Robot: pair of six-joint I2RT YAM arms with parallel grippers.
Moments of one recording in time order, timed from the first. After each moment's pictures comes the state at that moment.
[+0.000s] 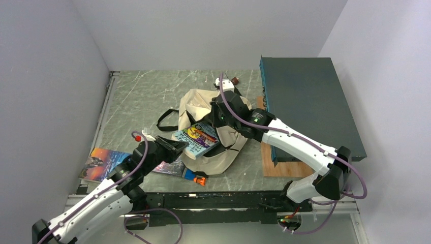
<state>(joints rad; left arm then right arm) -0.71 0.51 0.44 -0.30 -0.13 -1.54 0.93 1.42 1.37 -0.52 0.28 0.51</state>
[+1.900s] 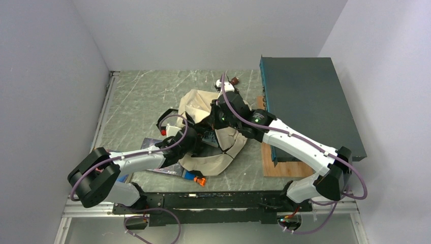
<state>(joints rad) -0.83 1.37 0.59 0.15 -0.40 -1.79 0.91 1.41 1.34 -0.51 0.18 0.56</state>
